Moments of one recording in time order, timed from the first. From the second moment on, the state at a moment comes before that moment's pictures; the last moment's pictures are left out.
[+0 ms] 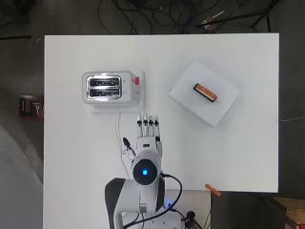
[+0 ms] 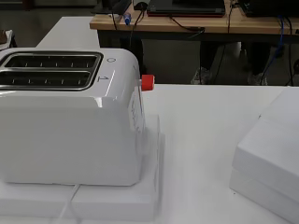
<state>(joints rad) 0.00 -0.81 0.00 -2.39 0.00 1.61 -0.90</state>
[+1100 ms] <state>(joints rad) -0.10 0.10 -0.26 -1.49 -0.09 1.31 -1.05</state>
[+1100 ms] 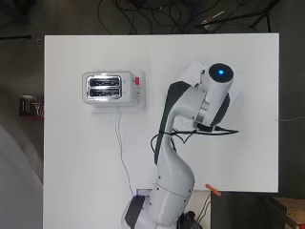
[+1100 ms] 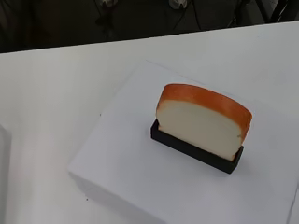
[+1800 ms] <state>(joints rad) -0.21 0.36 -0.35 -1.58 0.02 1.45 -1.32</state>
